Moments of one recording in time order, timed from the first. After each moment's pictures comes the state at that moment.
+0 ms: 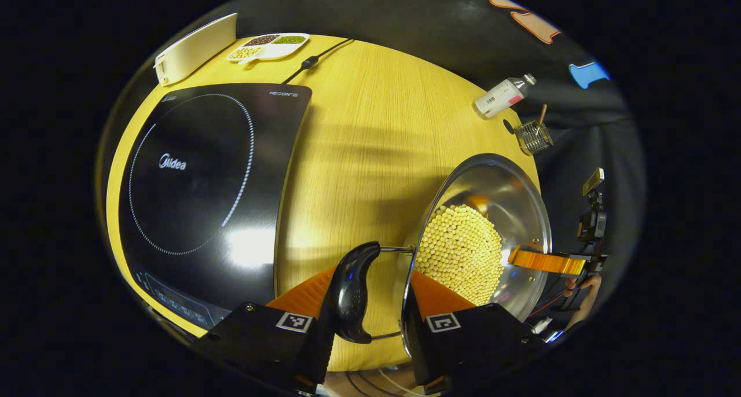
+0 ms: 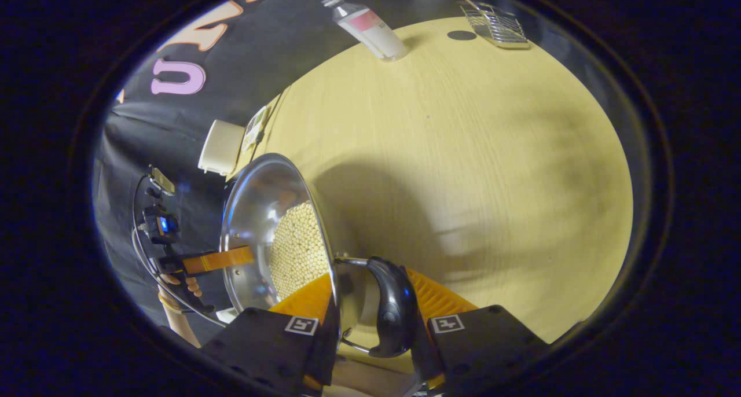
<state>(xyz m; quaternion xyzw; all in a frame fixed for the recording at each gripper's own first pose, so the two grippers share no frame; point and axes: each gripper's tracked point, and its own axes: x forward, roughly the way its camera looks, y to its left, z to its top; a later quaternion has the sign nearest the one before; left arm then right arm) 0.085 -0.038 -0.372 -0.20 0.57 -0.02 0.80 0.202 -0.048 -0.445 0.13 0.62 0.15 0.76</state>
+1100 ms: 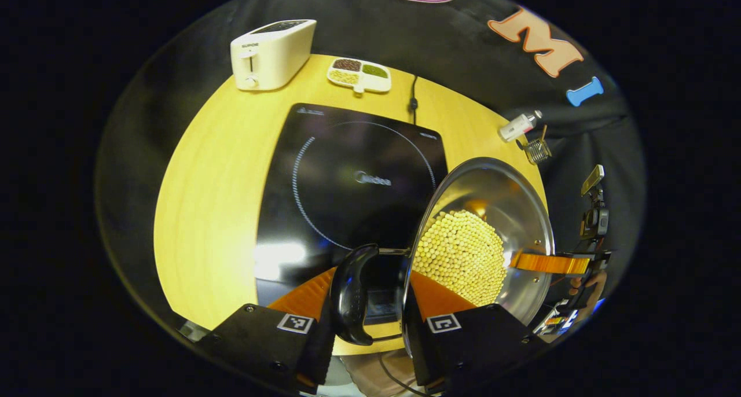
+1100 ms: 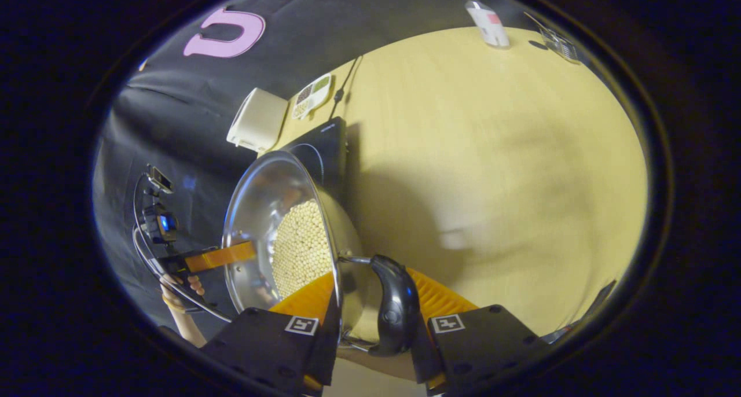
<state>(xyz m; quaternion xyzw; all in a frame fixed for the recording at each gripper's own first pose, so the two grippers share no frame) 0.028 0.219 -0.322 -0.17 0.53 -0.02 0.83 0.197 -0.041 -0.445 0.12 0.60 0.16 0.77</state>
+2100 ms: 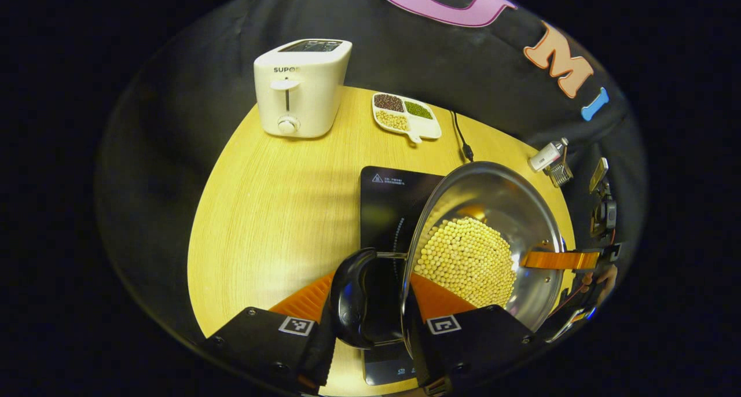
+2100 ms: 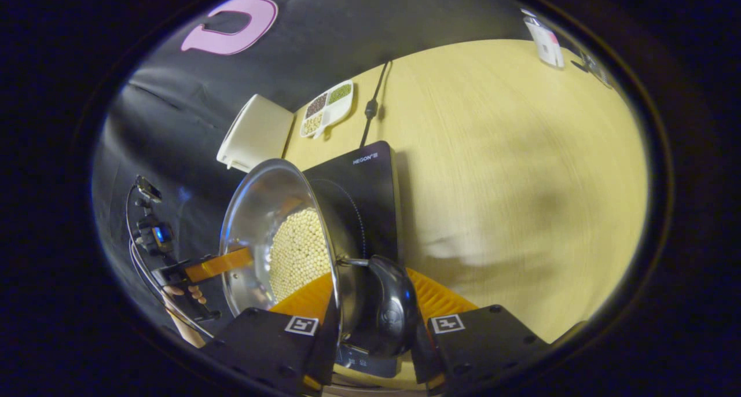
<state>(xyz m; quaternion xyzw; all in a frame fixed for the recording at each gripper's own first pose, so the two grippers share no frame) 0.111 0.328 -0.349 -0.13 0.48 -0.02 0.87 0.207 -0.049 -0.437 0.13 0.56 0.15 0.81</state>
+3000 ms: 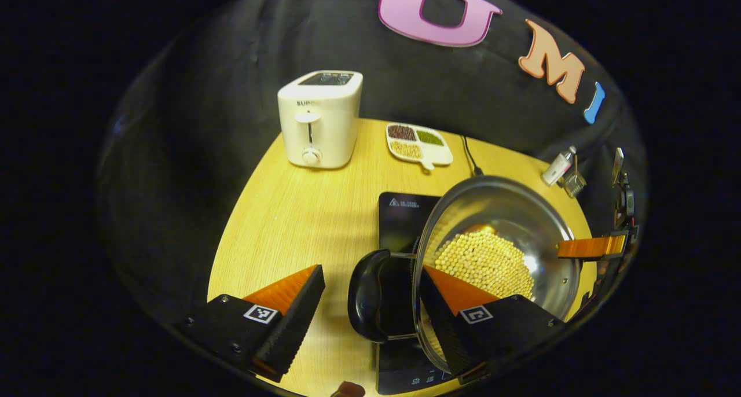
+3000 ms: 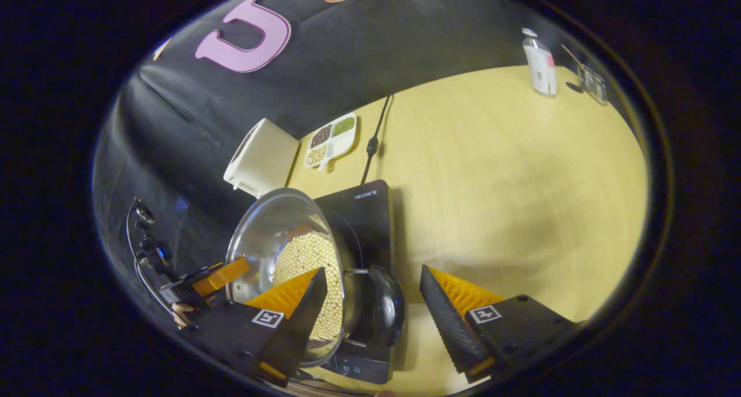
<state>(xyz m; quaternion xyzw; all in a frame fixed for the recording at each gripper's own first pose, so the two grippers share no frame) 0.122 0.348 -0.323 -0.11 0.36 0.04 0.93 0.228 -0.067 -0.394 0.11 0.48 0.14 0.86</state>
